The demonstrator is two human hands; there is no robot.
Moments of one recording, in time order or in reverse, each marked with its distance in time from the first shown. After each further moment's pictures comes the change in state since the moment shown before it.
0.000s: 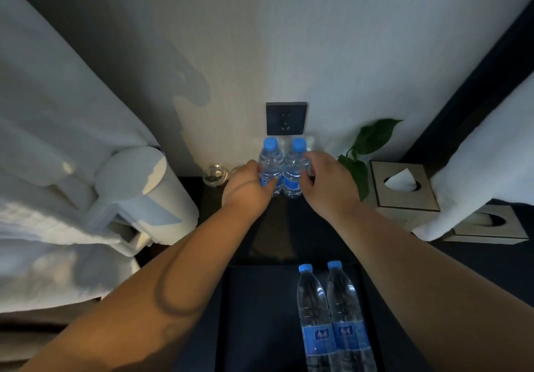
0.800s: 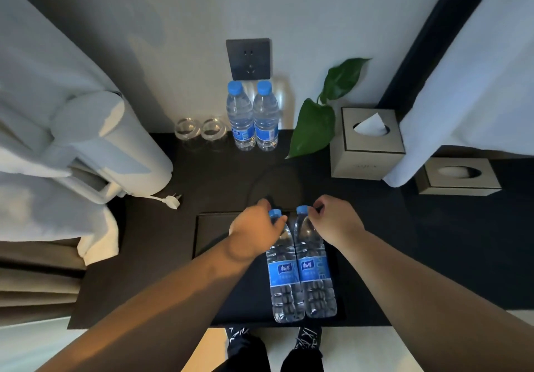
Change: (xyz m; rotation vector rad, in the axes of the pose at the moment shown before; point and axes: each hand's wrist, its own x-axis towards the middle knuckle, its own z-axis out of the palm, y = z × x) left_hand -0.167 0.003 0.102 0.165 -0.354 -0.024; right_hand -0.170 0.097 0.013 -0.041 -0.480 0.479
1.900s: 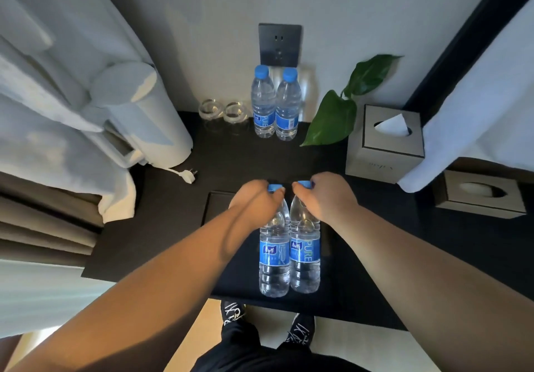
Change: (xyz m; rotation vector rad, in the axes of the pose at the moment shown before) left_hand -0.003 0.001 -0.030 -0.129 0.029 -0.191; right_hand 0.000 -0.056 -0.023 -0.074 0.008 -0.178
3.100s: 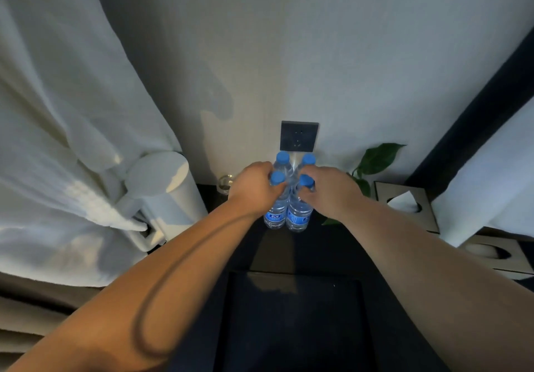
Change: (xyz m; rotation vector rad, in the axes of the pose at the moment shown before) left_hand 0.098 0.034 -0.163 -0.064 0.329 0.371; right_hand 0.098 -0.098 -0.098 -0.100 0.255 -0.442
